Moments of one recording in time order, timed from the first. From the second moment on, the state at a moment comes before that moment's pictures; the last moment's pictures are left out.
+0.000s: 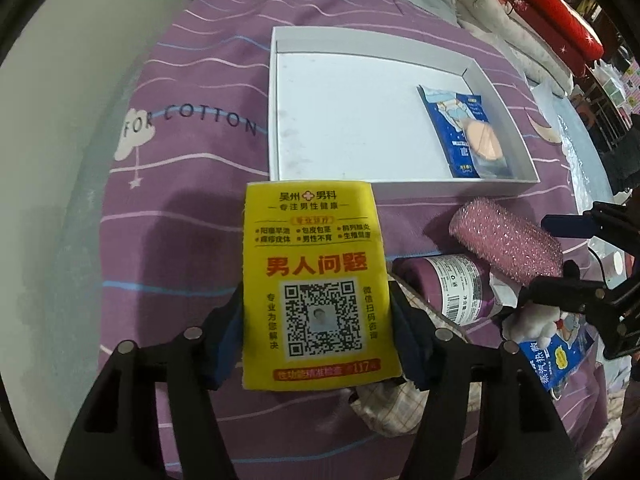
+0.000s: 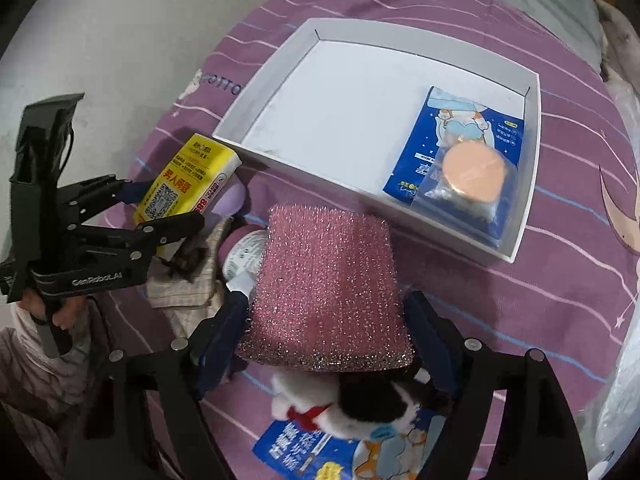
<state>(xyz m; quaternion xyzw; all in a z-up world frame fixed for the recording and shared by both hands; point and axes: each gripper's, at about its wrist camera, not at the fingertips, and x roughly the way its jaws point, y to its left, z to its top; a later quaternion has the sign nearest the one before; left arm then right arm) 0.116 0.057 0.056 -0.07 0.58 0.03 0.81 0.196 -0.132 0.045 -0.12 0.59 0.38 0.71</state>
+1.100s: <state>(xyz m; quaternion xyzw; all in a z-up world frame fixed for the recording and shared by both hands) 0.177 0.051 0.135 -0.11 0.48 0.01 0.87 0.234 -0.169 0.126 0.19 0.46 0.32 0.81</state>
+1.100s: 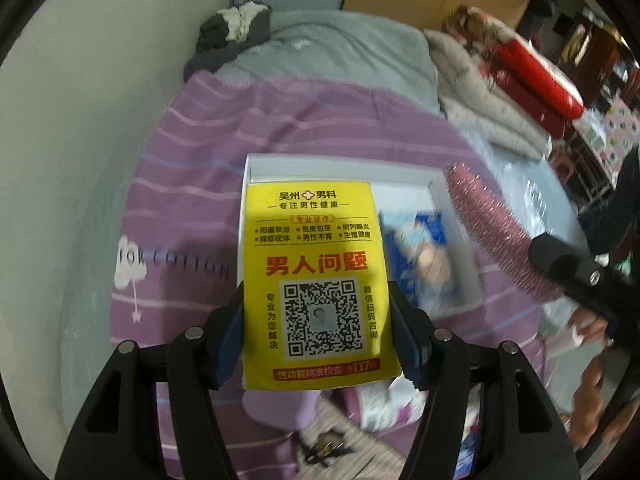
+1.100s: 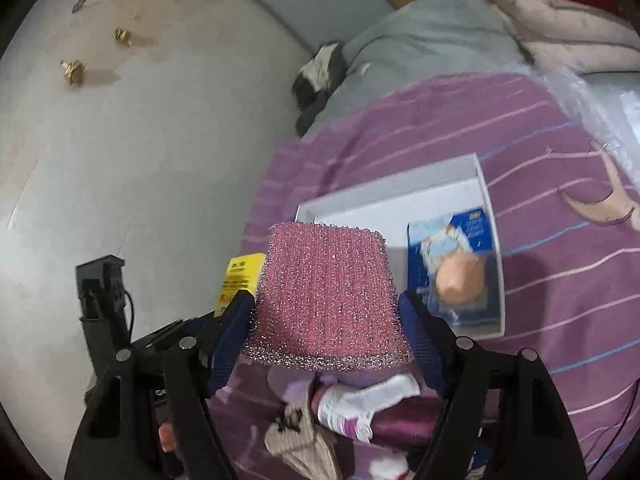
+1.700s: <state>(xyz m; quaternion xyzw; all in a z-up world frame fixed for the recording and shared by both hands) 0.222 0.050 0.037 -0.12 0.51 0.04 0.85 0.259 -0.145 0.045 0.29 0.45 0.27 0.80</state>
